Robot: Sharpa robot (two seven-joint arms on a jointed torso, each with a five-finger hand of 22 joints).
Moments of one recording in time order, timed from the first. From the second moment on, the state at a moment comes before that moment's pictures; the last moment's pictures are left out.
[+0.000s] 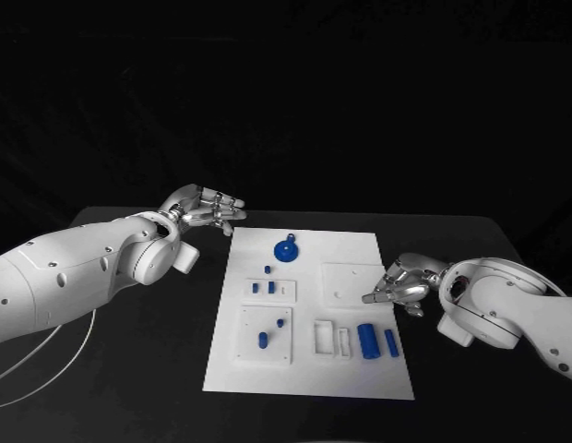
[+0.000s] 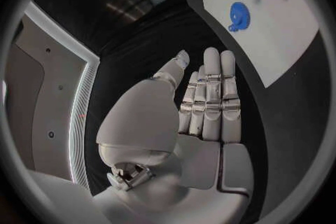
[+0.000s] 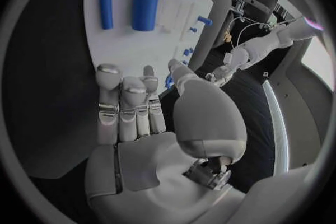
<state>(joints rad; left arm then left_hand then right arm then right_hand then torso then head) 1.25 -0.71 -0.14 1.16 -0.35 -0.21 0.26 1.36 -0.06 0.18 -0.09 0.12 1.01 0.15 0.07 0.06 1.20 0.08 0.06 0.06 1.30 0.01 0.54 0.26 0.10 1.27 -0.01 0.07 1.20 0.70 -0.97 0.47 1.65 -1.22 0.02 -0.48 1.15 -0.15 0.16 0.10 0.22 1.19 0.05 0.06 0.28 1.29 -0.04 0.92 1.05 1.43 -0.10 1.05 0.97 0.08 1.47 -0.13 0.64 1.30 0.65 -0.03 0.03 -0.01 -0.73</state>
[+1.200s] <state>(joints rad) 1.23 -0.73 -0.14 1.19 -0.31 -0.22 0.27 1.36 -0.07 0.16 -0.07 0.12 1.01 0.14 0.07 0.06 1.20 0.09 0.06 0.06 1.31 0.00 0.54 0.26 0.10 1.27 -0.01 0.07 1.17 0.67 -0.94 0.42 1.70 -1.24 0.24 -0.69 1.14 -0.01 -0.20 0.08 0.34 1.15 0.05 0.06 0.33 1.33 -0.04 0.93 1.18 1.45 -0.10 1.05 1.08 0.08 1.47 -0.12 0.71 1.31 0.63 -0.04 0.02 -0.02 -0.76</state>
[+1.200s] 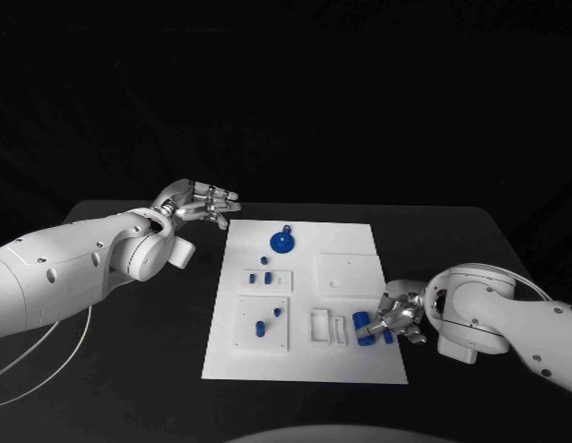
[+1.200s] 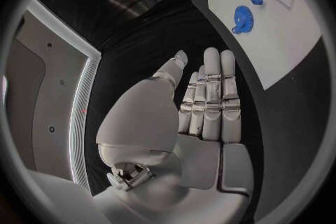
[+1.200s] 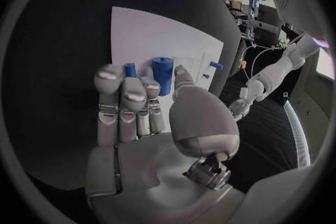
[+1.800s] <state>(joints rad) 1.23 -0.73 -0.14 1.19 -0.31 -0.22 0.27 1.36 -0.07 0.16 -0.06 0.12 1.01 0.14 0.07 0.06 1.20 0.09 0.06 0.06 1.31 0.00 0.54 0.26 0.10 1.27 -0.01 0.07 1.17 0.68 -0.89 0.38 1.67 -1.30 0.16 -0.69 1.15 -0.01 -0.18 0.06 0.36 1.15 0.05 0.07 0.76 1.33 -0.04 0.92 1.18 1.45 -0.10 1.04 1.08 0.08 1.47 -0.12 0.71 1.31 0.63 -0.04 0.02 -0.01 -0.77</state>
